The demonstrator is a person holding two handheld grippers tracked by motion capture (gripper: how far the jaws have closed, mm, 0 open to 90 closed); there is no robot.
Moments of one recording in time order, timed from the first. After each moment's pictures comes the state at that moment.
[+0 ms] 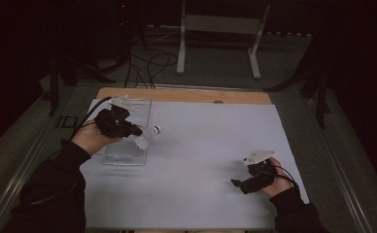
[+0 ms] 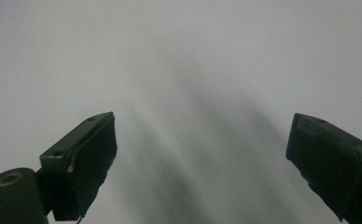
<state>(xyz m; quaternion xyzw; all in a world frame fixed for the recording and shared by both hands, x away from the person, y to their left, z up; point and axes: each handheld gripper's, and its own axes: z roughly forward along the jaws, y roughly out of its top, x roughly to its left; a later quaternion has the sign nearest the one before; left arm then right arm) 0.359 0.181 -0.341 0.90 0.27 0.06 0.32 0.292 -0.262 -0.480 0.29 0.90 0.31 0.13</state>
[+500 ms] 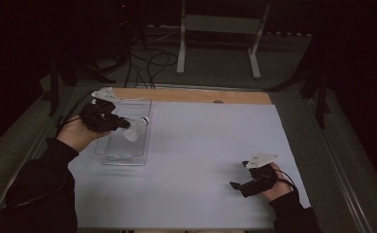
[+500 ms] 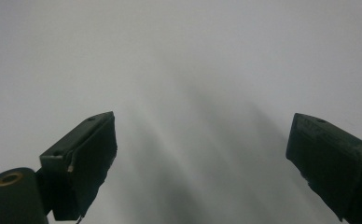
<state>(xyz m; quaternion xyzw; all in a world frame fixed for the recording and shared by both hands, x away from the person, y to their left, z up) 0.357 0.209 -0.323 0.89 0.31 0.10 0.33 0.285 -0.267 -0.492 0.29 0.88 0.35 0.11</state>
